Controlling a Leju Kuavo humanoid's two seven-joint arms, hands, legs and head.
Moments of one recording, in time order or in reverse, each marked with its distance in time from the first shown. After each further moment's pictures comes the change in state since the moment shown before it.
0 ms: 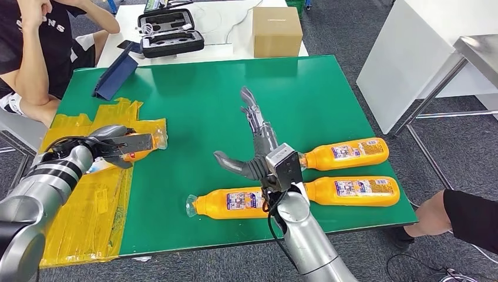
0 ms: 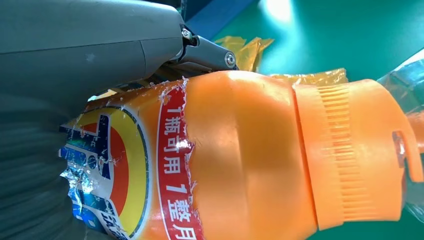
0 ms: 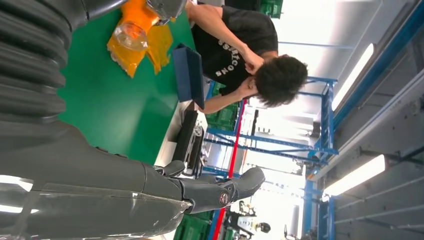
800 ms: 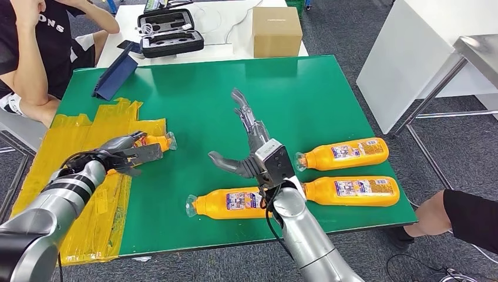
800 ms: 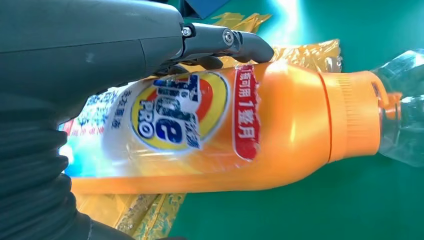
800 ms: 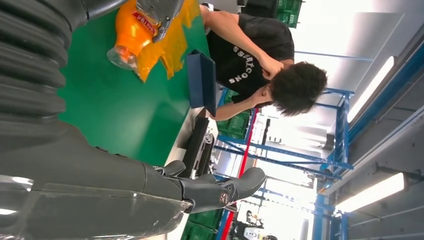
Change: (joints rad) left arm 0.082 -0.047 0.045 0.000 0.006 0.101 0.060; right arm -0.045 0.002 0.009 0.078 0.000 0.013 0.011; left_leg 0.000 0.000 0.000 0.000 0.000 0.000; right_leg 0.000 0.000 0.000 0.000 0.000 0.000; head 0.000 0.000
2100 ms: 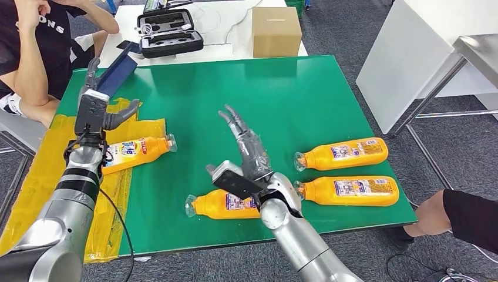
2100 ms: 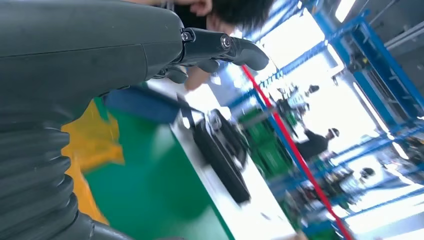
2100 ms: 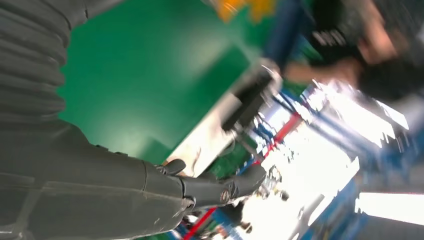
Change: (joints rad) left arm 0.115 -0.142 0.349 -0.388 0.658 0.293 -0.380; right arm -0.010 -0.013 0.087 0.131 0.544 -0.247 0.118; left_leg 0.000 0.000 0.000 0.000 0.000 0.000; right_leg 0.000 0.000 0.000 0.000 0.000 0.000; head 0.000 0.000
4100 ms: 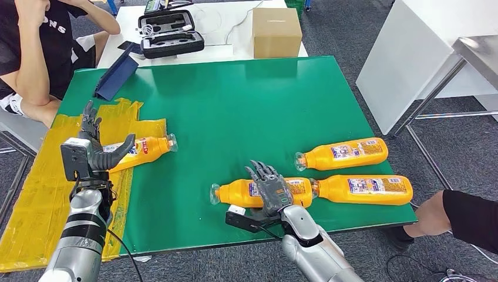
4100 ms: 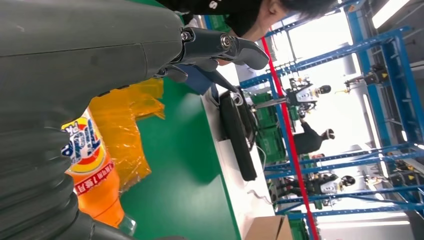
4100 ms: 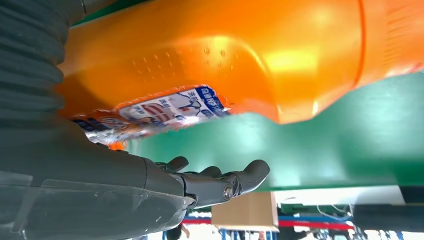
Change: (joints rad) left arm 0.293 -0.063 0.073 -0.247 0.204 -0.082 -0.036; right arm 0.090 -0.165 0.066 0.168 0.472 -0.051 0.328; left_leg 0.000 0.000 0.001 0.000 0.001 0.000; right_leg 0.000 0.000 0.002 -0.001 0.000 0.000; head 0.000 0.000
